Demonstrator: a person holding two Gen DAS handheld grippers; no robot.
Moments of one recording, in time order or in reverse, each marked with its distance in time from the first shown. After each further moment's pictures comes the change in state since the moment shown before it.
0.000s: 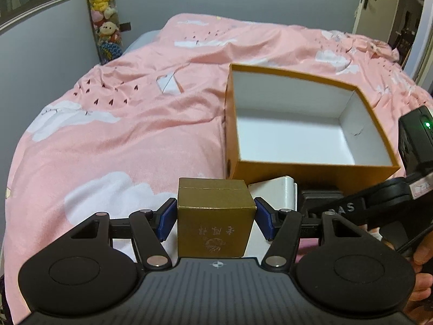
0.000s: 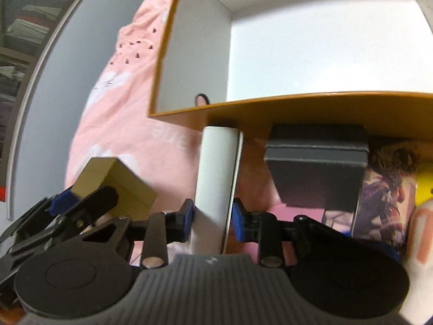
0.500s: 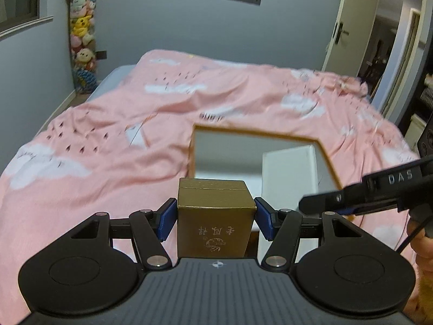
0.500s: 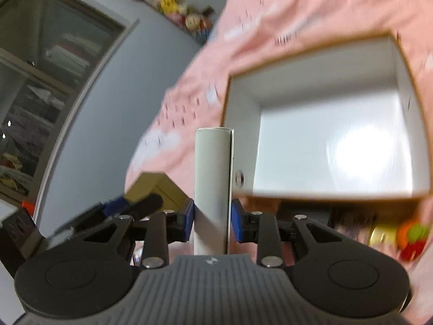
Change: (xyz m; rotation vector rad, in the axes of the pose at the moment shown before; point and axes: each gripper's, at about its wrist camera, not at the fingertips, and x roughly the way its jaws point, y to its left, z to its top) left arm -0.017 -0.011 0.057 -0.017 -0.147 -0.153; right arm -0.149 0.018 0.031 -0.078 -0.244 0.095
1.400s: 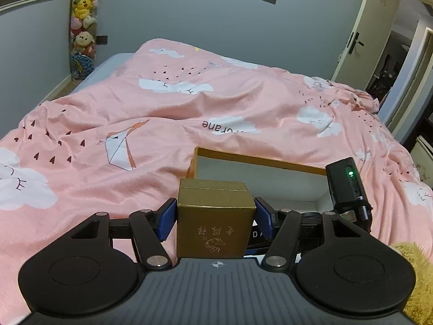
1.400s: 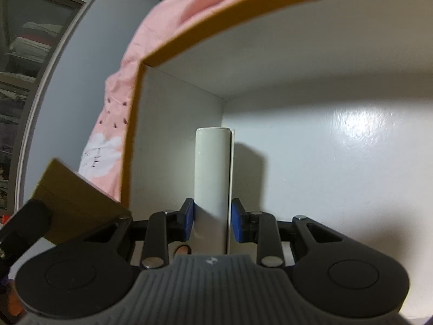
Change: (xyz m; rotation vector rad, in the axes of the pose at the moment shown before) left arm 0.104 0.025 0.040 -0.089 0.023 -0.018; right arm 0.198 -0.086 0.070 0.094 0.229 -0.053
